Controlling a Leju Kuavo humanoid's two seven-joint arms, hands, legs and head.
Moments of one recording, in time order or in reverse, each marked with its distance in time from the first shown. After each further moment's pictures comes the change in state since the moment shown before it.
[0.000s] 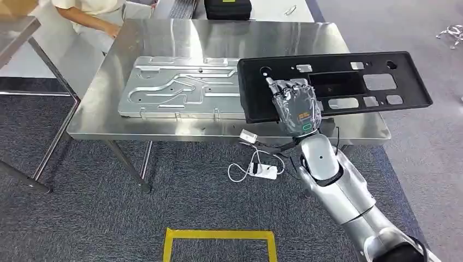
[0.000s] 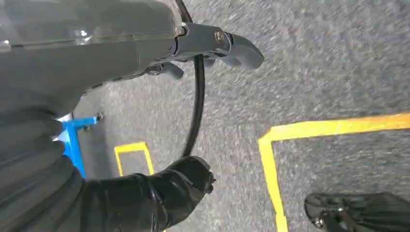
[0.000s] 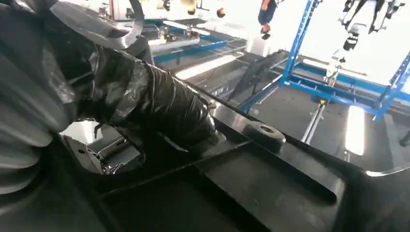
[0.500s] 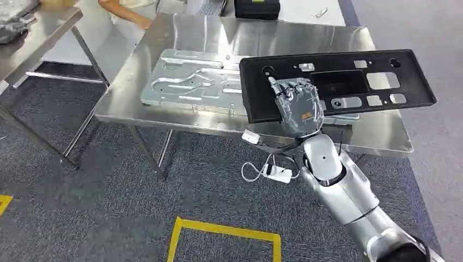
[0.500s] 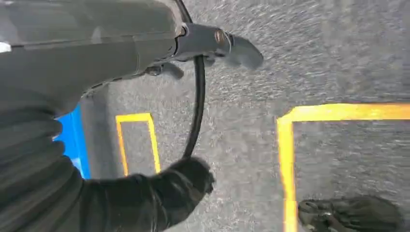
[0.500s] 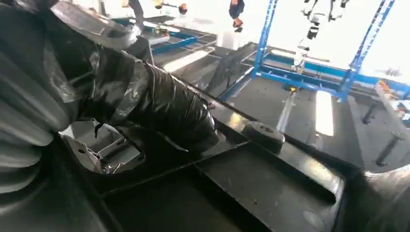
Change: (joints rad) left arm 0.000 -0.002 0.000 0.000 -0.006 0.002 0.005; right arm -0.001 -0.008 0.001 -0.010 0.000 -0.009 0.000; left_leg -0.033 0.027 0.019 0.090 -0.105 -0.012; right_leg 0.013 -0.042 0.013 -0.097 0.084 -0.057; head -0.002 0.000
